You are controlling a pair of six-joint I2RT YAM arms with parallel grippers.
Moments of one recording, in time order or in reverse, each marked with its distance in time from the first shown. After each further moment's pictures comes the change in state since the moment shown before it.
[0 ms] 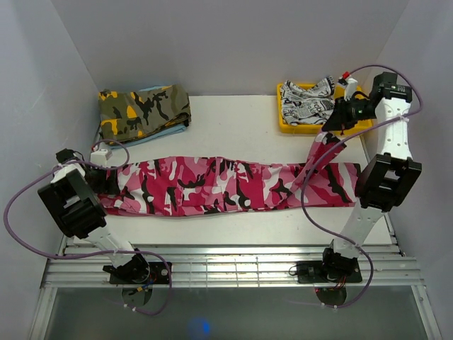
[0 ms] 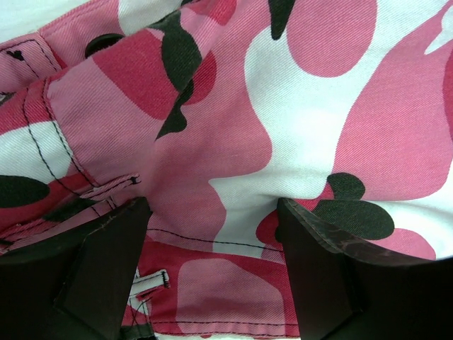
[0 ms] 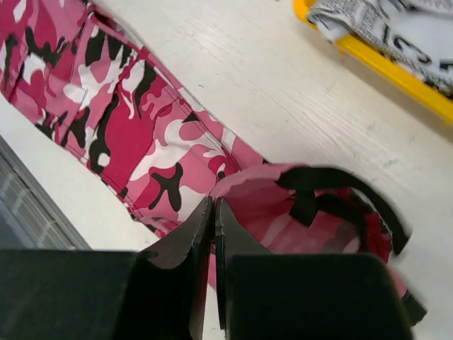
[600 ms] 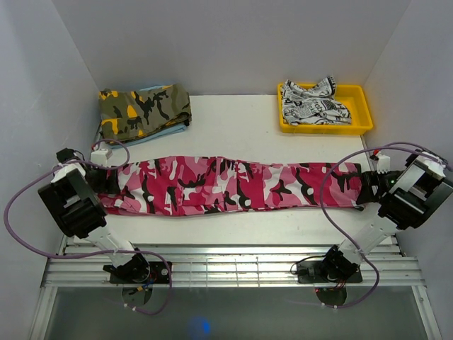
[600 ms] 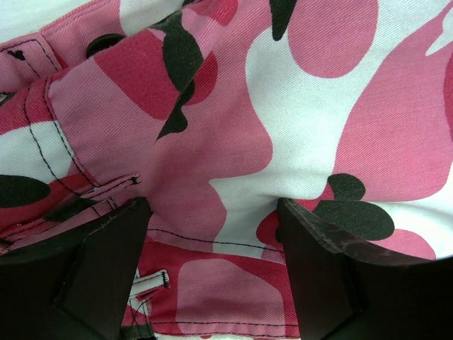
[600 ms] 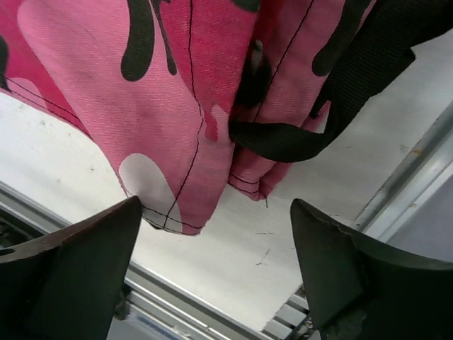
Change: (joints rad) left arm 0.000 -0.002 -0.005 0.009 -0.007 -0.003; right arm -0.472 -0.100 -0.718 0.137 0.367 -0.462
